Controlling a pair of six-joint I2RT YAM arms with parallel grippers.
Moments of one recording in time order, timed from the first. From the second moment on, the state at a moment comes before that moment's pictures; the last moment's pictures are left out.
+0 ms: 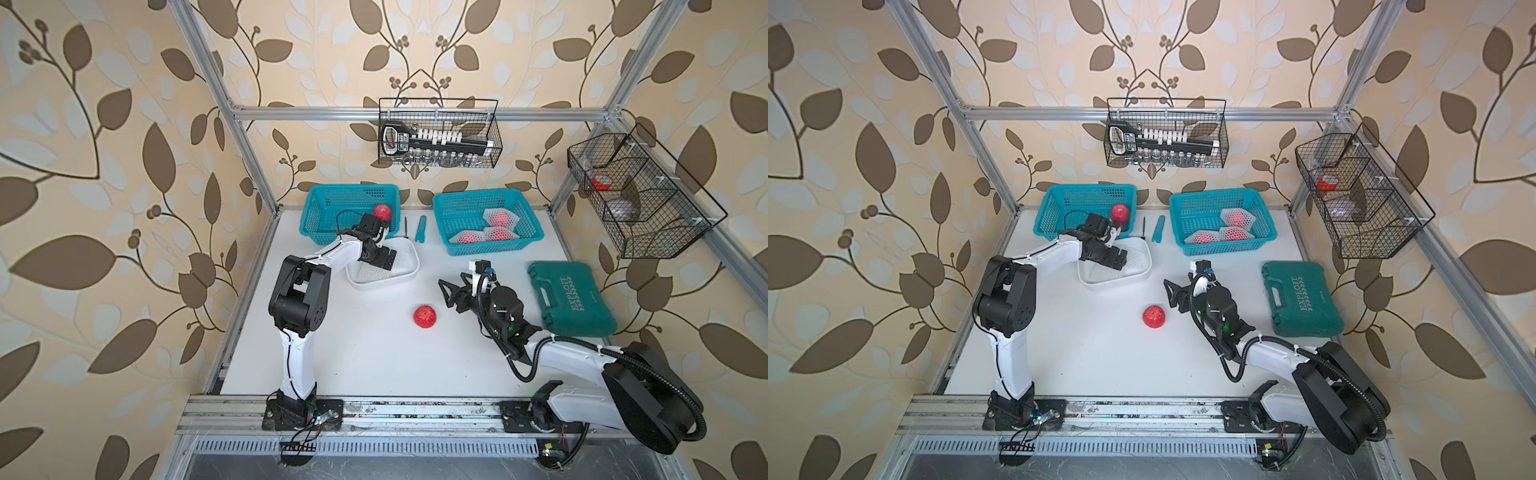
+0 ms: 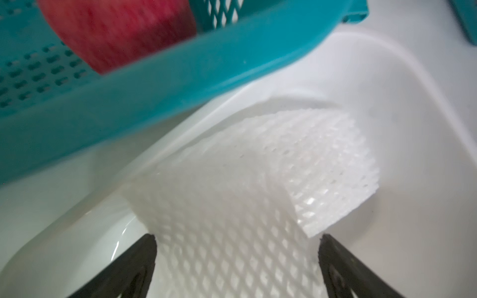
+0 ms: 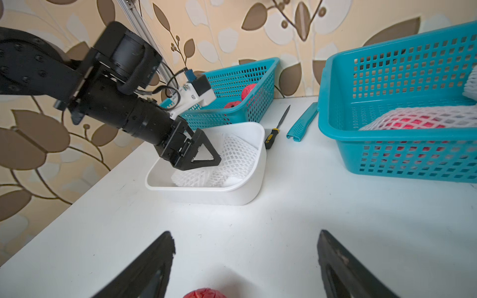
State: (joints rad) left arm -0.34 1.98 1.50 -0.54 0.06 -0.02; right arm 0.56 1.27 0.37 0.71 0.05 0.35
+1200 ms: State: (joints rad) left arm -0.83 1.70 1.09 -0.37 0.06 -0.15; right arm 0.43 1.15 0.28 0.68 0.12 0.37
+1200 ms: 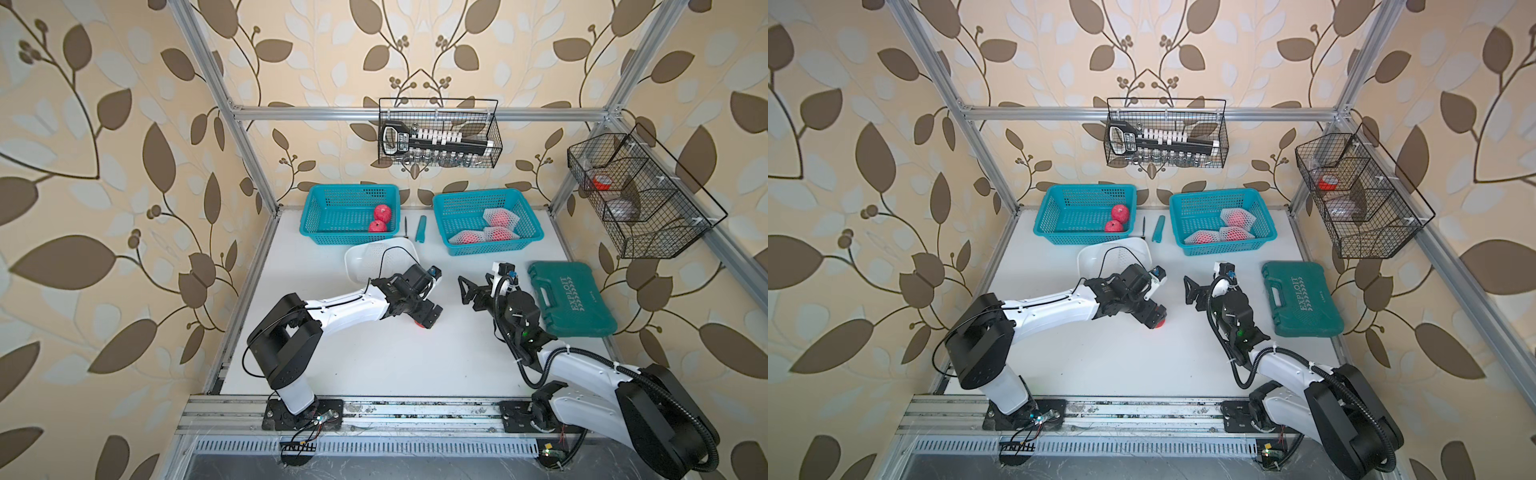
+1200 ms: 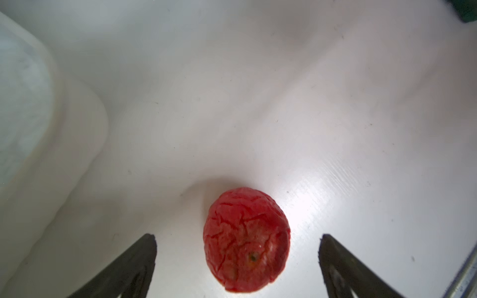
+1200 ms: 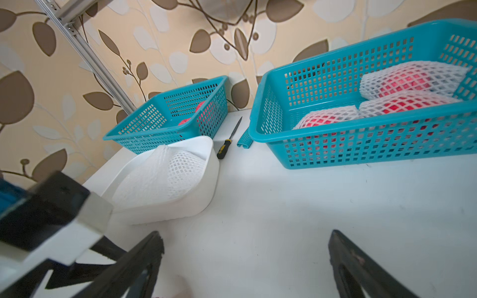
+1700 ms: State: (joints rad) left arm -0.83 1.79 1.07 -0.30 0.08 -0.17; right arm 0.43 1.14 0.28 0.68 0.13 0.38
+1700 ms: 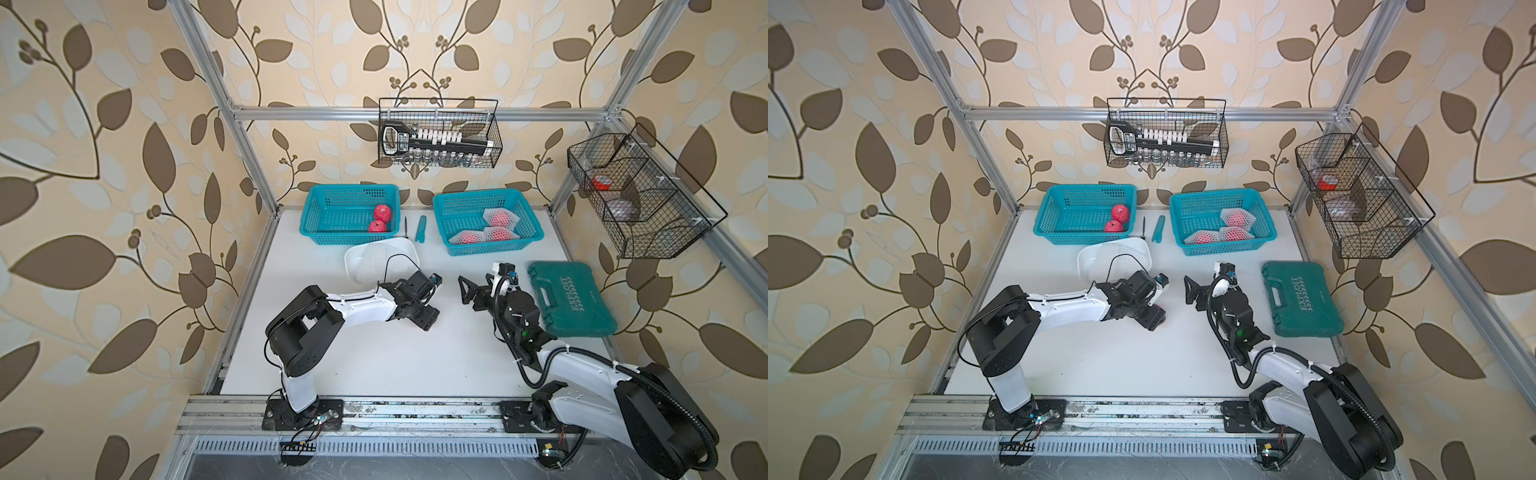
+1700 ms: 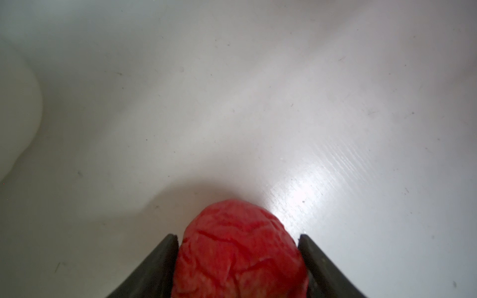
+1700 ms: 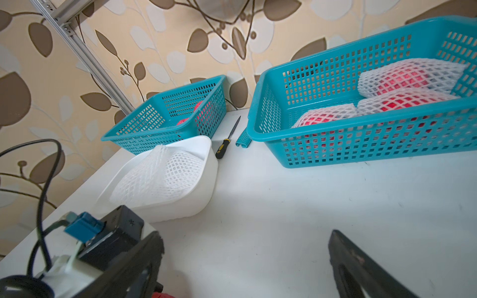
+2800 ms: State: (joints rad) left arm -0.12 2.23 2.05 -0.51 0.04 0.00; right arm 0.43 1.15 0.28 0.66 0.15 0.39
